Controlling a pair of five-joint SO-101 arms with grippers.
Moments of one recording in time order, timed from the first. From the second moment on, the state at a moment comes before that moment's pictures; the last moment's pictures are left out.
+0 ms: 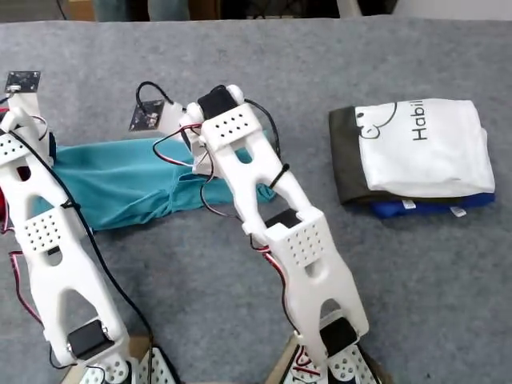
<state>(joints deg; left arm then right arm) -33.8 81.5 -95.5 95.0 -24.4 -30.3 49.2 -51.8 93.7 47.4</state>
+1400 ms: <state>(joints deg) -33.8 81.5 -95.5 95.0 -24.4 -35.6 59.0 -67.1 87.7 34.2</state>
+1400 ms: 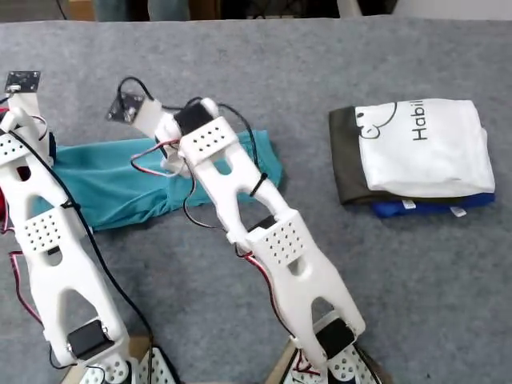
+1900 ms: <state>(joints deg) -34.4 75.0 -94.6 100.0 -24.2 -26.8 50.4 -79.3 101.0 27.1</state>
